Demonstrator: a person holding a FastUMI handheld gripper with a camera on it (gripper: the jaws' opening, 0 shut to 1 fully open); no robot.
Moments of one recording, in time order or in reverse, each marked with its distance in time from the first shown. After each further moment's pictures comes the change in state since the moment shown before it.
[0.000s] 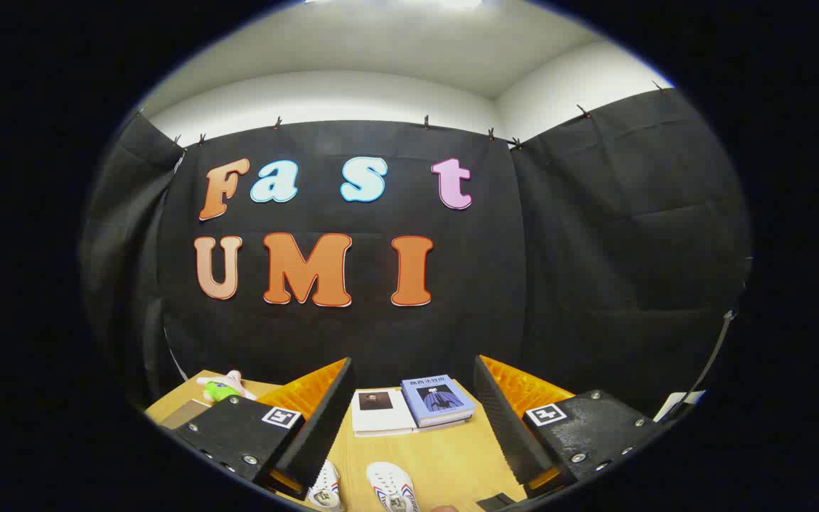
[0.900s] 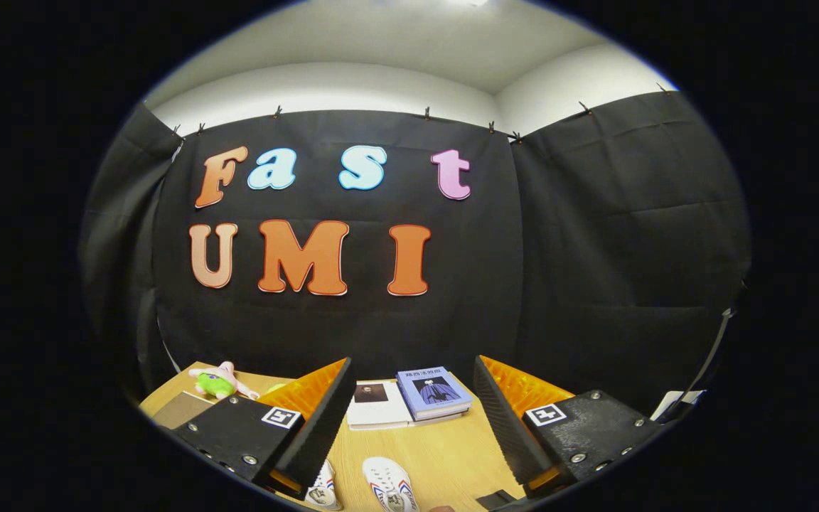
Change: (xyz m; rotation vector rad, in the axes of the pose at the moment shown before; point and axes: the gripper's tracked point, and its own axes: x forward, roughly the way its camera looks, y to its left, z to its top) arm 0.005 0.010 -0.020 -0.001 0.051 0.000
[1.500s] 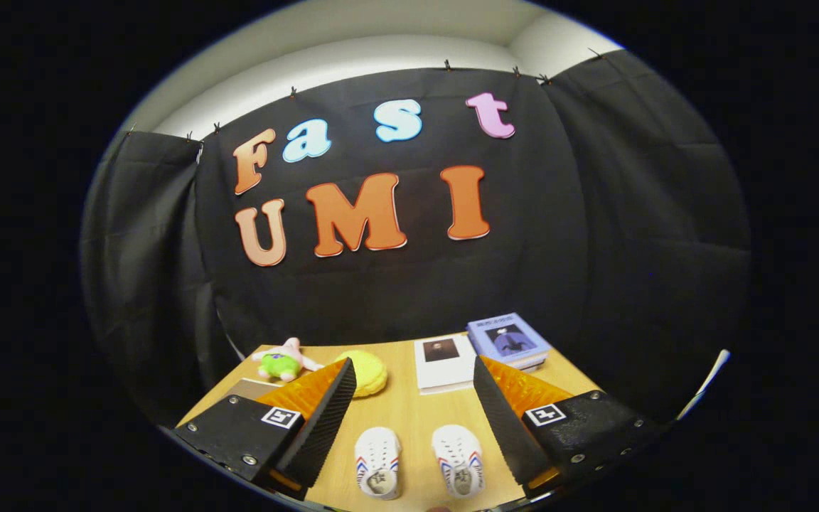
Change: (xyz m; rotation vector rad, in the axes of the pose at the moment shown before) arm 0.003 0.087 -0.080 0.176 0.245 0.299
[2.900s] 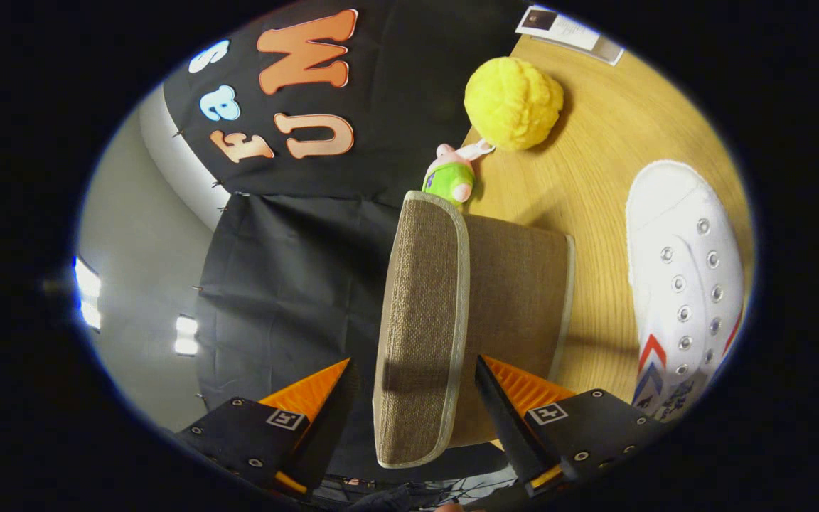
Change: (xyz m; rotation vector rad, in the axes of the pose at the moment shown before) arm 0.053 0.205 -0.233 0.900 0.866 0.911
